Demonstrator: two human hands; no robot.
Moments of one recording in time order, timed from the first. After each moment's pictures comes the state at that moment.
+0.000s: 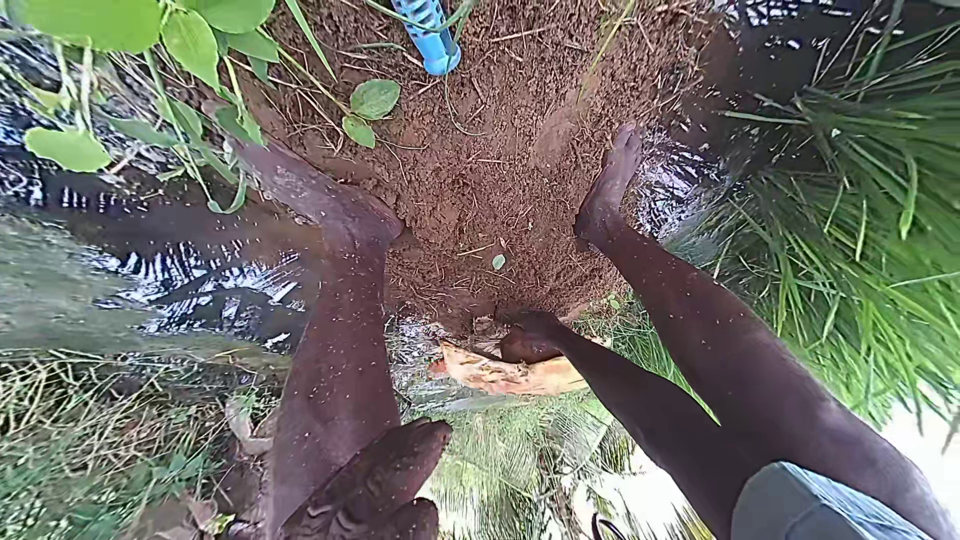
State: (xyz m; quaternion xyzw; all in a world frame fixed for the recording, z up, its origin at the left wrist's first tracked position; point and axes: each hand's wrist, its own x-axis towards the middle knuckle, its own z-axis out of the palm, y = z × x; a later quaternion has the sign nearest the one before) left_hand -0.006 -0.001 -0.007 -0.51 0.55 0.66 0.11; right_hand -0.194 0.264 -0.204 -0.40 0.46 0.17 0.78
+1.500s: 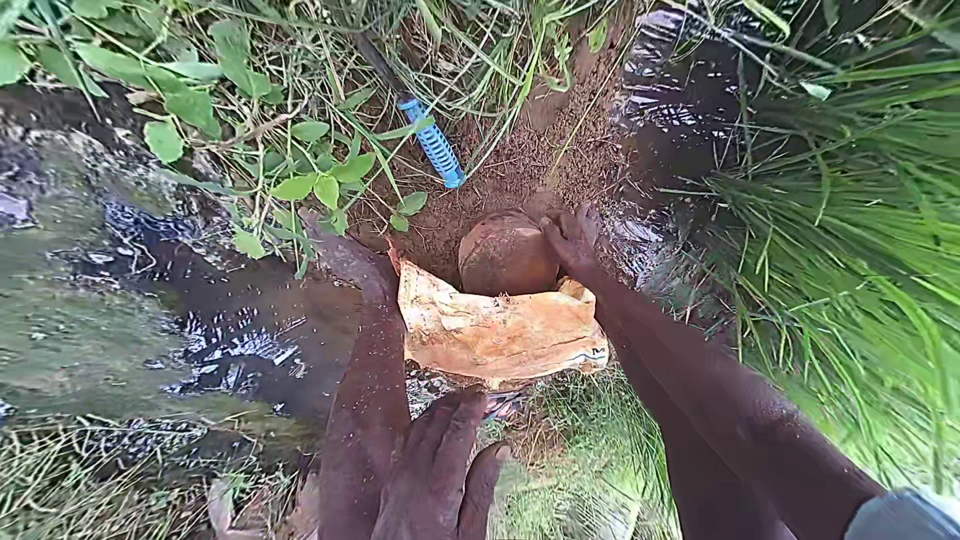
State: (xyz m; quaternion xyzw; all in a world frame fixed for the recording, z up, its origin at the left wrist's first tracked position) left_hand -0.018 0.010 -0.007 -0.51 0.58 0.62 0.16; right_hand -0.292 0.090 -0.277 -0.25 0.78 -0.04 0.57
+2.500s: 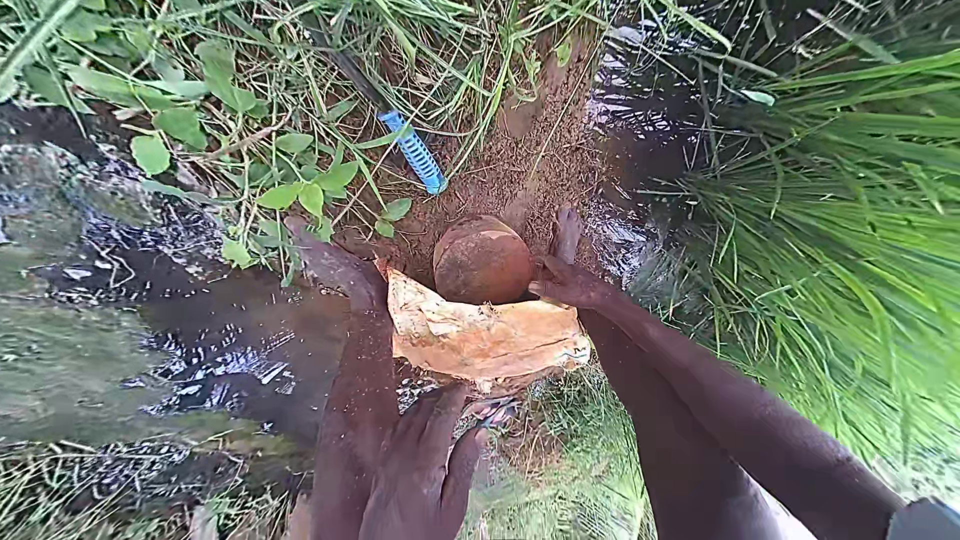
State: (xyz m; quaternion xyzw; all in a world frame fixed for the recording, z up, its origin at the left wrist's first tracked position) left_hand -0.015 0.024 -0.009 -0.52 0.58 0.61 0.16; right_hand -0.316 0.107 -0.204 -0.28 0.62 0.12 0.73
